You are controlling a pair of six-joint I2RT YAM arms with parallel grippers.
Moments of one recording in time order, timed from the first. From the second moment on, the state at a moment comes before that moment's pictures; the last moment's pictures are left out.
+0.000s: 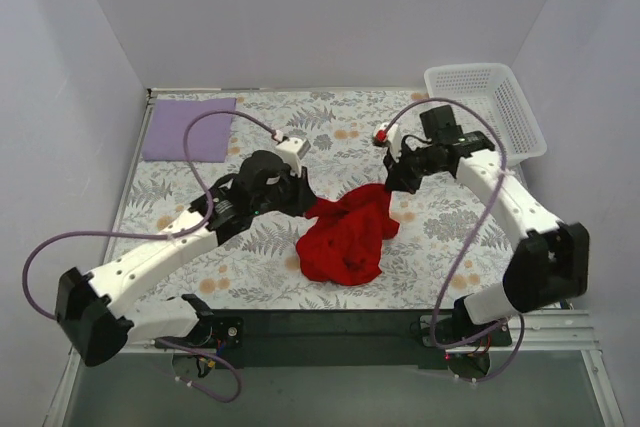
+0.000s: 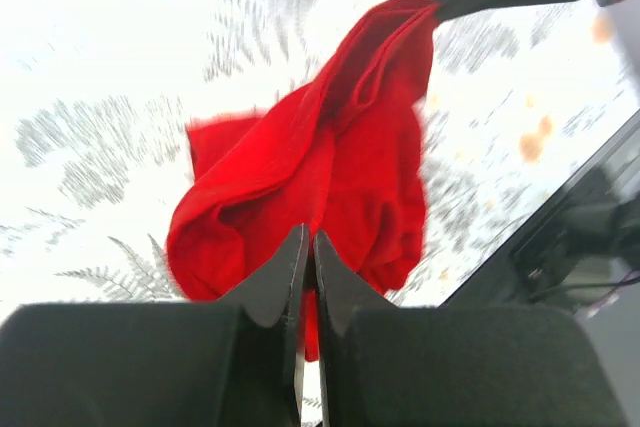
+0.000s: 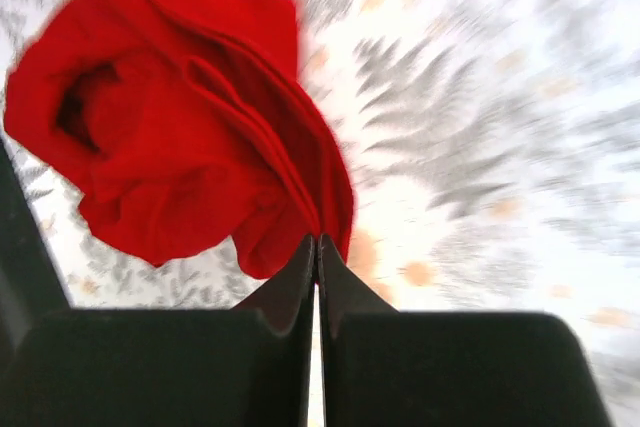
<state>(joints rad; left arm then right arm) -0.78 1.21 0.97 -0.34 0.08 -0.40 0.33 1.52 1.20 -0.82 -0.68 -0.67</state>
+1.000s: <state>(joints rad) -0.78 1.09 1.96 -0.20 0.21 -0.33 0.02 1.09 2.19 -0.65 -0.63 -0.54</state>
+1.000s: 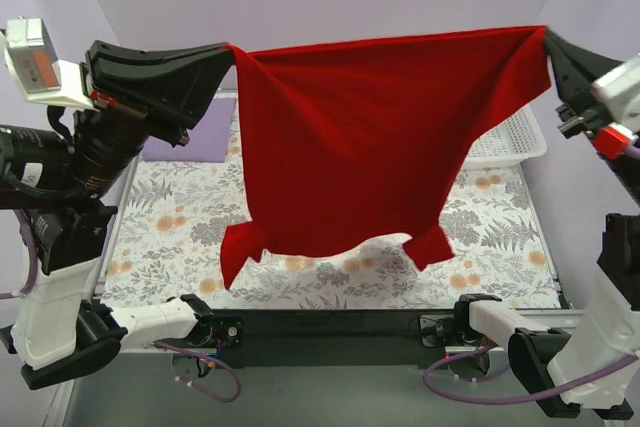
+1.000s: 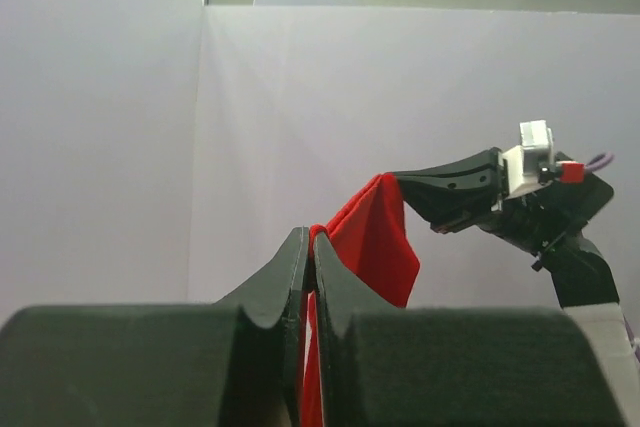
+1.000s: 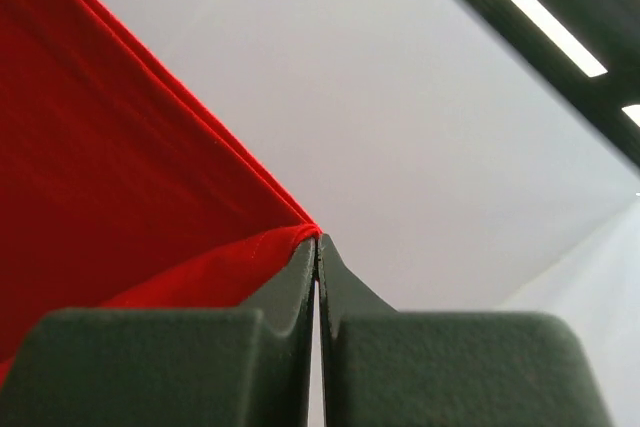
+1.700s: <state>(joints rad) -0.78 1.06 1.91 -0.18 -0.05 -0.19 0.02 1.12 2.03 -0.41 -0.65 -0.39</state>
